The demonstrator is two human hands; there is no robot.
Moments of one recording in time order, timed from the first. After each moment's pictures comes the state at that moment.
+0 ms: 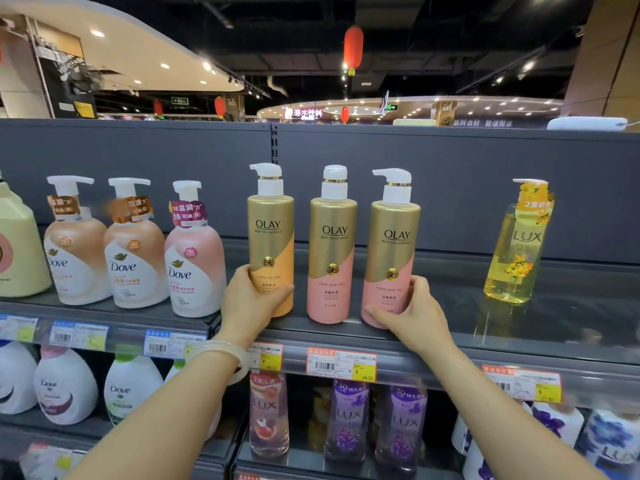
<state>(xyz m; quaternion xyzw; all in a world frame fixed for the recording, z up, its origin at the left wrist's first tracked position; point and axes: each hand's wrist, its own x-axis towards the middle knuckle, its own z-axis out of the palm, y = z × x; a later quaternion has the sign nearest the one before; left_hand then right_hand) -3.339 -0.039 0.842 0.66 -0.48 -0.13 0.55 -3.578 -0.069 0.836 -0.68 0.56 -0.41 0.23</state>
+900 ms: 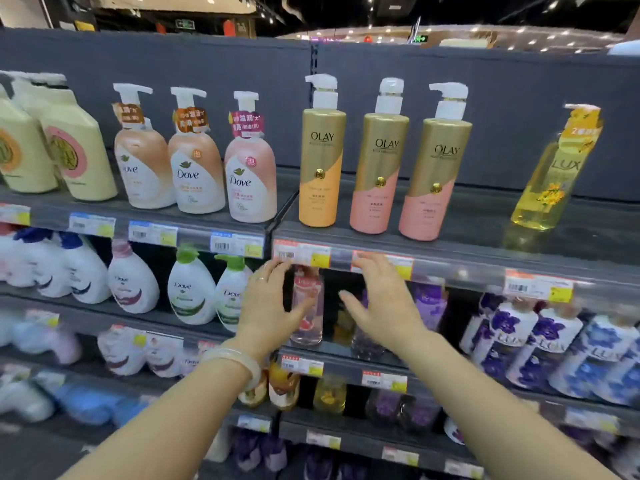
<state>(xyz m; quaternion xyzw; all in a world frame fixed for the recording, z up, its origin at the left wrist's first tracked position) -3.323 0.088 0.751 0.69 -0.61 -0.03 0.38 -3.504 0.041 0.773 -0.85 0.41 -0.34 0.02</state>
